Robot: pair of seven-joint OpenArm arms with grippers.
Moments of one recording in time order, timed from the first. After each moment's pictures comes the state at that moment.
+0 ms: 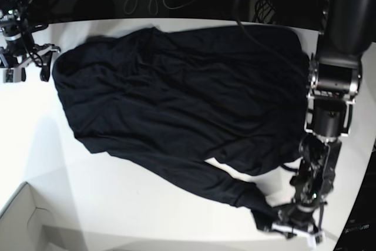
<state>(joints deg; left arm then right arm) -46.3 -15.3 13.6 38.5 -38.1 0.4 7.0 -16.3 4.0 47.9 99.6 7.5 40.0 -31.0</state>
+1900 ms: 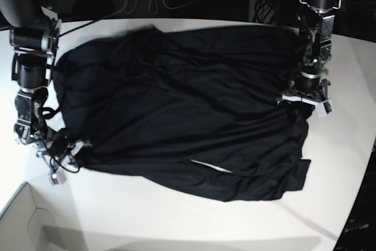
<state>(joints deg) 1.5 -17.6 1.0 58.7 -37.7 -3.9 -5.6 29.7 20.2 9.1 43.1 7.6 34.2 -21.9</state>
